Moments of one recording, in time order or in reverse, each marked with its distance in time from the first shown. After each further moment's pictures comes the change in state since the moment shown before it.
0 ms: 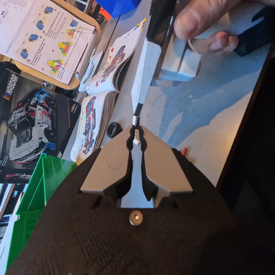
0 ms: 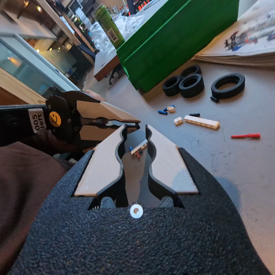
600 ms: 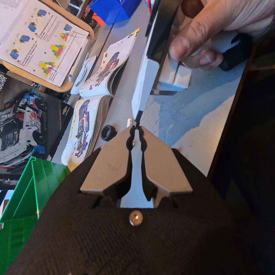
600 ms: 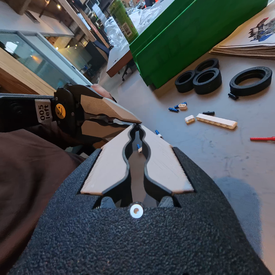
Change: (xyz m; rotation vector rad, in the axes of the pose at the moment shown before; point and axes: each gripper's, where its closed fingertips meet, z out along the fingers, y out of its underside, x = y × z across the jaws) left arm 0.006 -0.008 -0.008 0.033 0.059 -0.044; right arm -0.010 0.006 0.003 -0.025 -0.101 0.011
